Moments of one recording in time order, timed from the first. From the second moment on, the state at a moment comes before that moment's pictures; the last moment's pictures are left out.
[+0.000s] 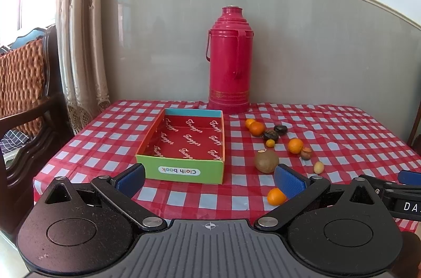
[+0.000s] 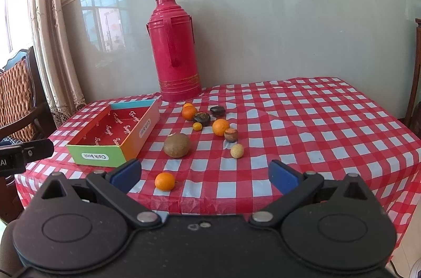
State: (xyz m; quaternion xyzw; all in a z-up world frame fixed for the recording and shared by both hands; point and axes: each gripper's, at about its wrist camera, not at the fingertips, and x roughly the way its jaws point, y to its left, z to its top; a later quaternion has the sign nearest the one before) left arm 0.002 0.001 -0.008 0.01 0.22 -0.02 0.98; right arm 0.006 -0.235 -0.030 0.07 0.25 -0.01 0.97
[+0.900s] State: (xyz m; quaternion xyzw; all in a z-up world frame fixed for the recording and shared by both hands) left arm 0.000 -0.002 -0.009 0.01 0.21 -0.02 0.98; right arm 0.006 -0.236 -0.030 0.07 0.25 -0.01 0.97
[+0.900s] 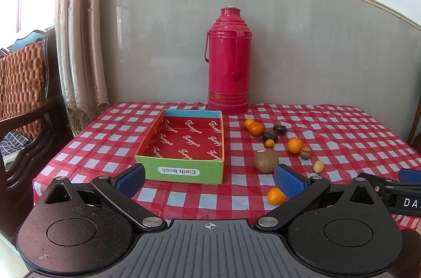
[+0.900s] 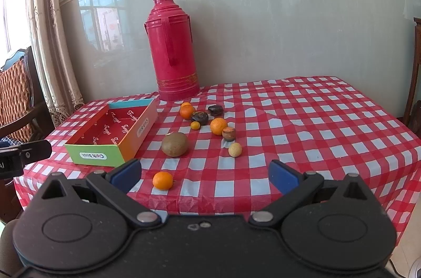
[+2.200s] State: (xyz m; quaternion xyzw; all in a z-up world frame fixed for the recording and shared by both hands) left arm 0.034 -0.048 -0.048 0.11 0.23 -0.07 0.96; right arm 0.019 -0.272 -0.059 0.10 0.24 -0.06 0.96
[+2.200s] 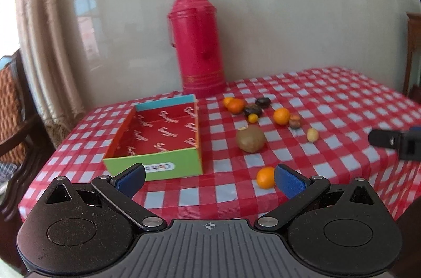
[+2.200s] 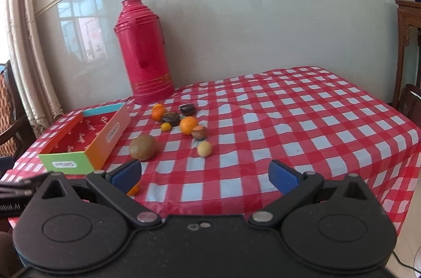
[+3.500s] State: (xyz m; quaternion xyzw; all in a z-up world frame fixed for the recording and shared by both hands) left arm 0.119 -0.103 -0.139 0.07 0.30 -0.15 0.94; right arm 0.045 -0.298 -0.105 0.16 0.23 -0.07 0.96
